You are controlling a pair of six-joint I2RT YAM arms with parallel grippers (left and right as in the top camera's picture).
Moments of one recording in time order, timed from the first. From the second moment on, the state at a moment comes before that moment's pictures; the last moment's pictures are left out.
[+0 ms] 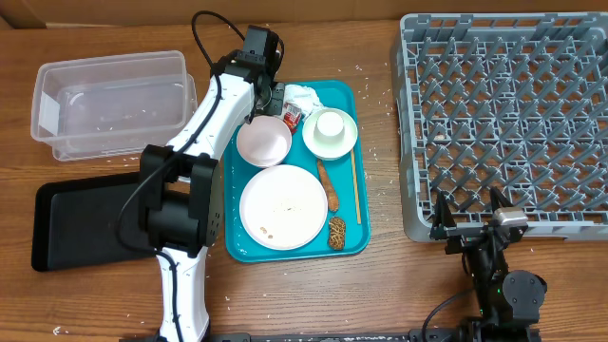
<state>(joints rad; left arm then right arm) -0.27 2.23 1.84 -0.78 -0.09 -0.11 -0.05 0.01 0.02 -0.02 -0.17 0.10</state>
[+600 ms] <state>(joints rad) -0.25 2.02 2.03 -0.96 -0.09 -0.15 -0.05 0.01 0.02 -0.02 -0.17 0.10</state>
